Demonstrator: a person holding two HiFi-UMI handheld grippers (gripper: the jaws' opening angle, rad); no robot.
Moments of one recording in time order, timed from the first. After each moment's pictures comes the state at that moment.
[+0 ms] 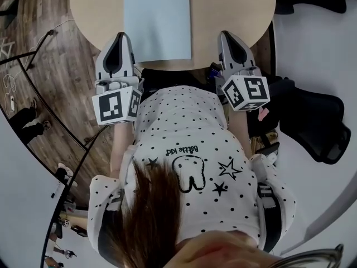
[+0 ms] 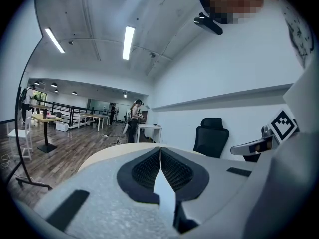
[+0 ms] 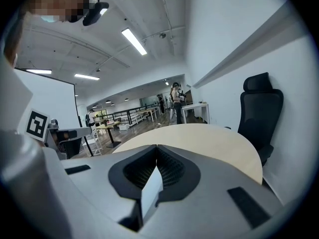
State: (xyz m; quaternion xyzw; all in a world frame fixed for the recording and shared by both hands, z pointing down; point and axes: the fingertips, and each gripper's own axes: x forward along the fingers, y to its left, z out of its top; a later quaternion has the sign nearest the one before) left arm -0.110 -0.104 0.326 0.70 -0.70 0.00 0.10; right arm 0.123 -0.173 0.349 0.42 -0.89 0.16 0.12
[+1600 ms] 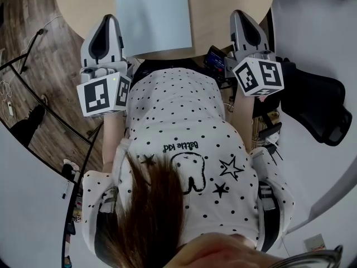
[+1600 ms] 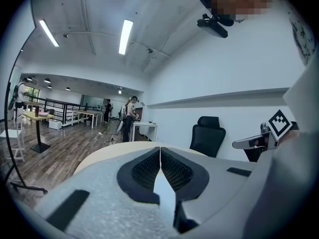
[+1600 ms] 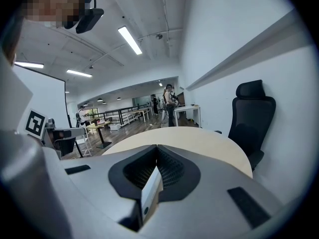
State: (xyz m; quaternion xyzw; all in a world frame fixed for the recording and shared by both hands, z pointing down) left arm -0.125 -0.132 0.327 0.73 -0.68 0.01 0.12; right arm 0.145 -0.198 0.336 0.47 -0.86 0.15 0.12
